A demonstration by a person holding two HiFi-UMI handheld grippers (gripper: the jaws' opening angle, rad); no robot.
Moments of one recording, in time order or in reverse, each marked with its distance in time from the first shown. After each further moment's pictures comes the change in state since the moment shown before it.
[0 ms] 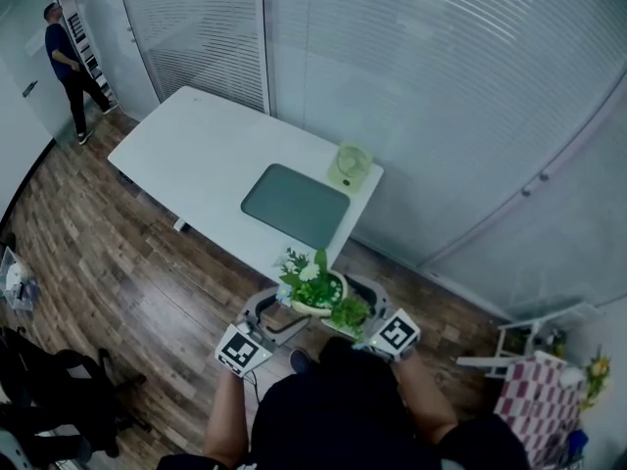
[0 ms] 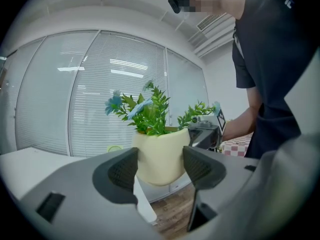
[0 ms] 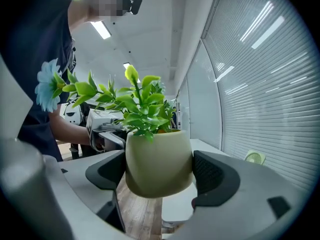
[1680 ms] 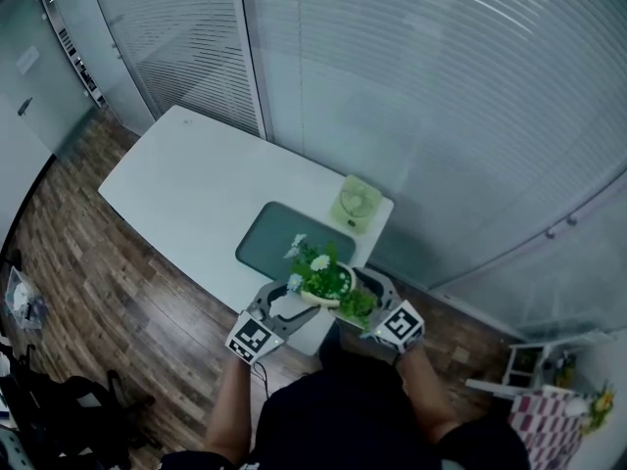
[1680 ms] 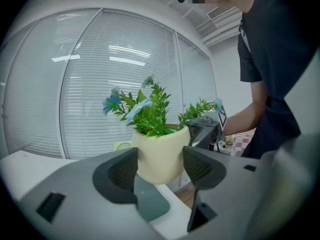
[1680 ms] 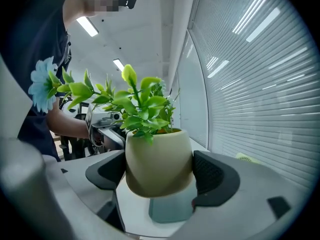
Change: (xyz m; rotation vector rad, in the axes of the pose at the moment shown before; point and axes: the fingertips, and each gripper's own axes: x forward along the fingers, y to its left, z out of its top) left arm 0.116 0.131 -0.019 0.004 0.111 -0.041; right arm 0.057 -0.163 -0.017 0.033 0.036 -0.046
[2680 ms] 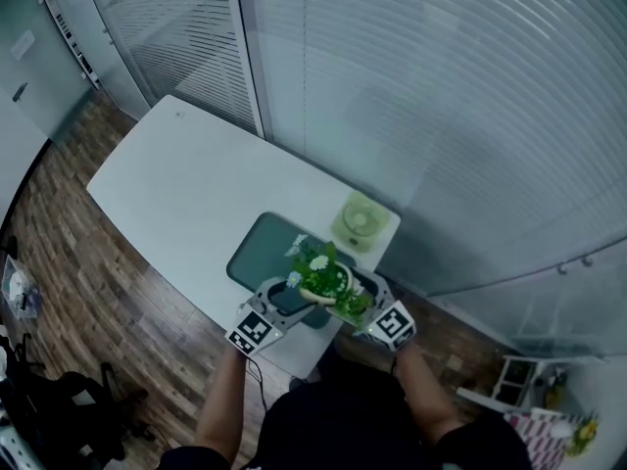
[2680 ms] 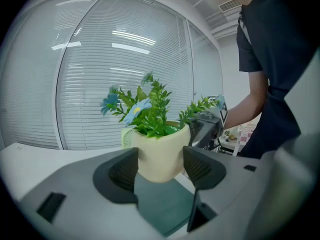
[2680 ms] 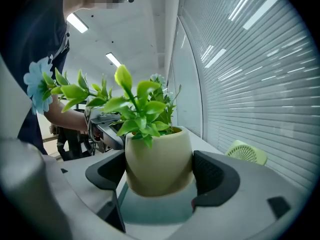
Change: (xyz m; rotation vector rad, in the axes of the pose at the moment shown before) left arm 0.058 0.061 -0.046 -0.013 0.102 -0.020; right arm 0.040 -0.069 -0.045 0.042 0.094 0.002
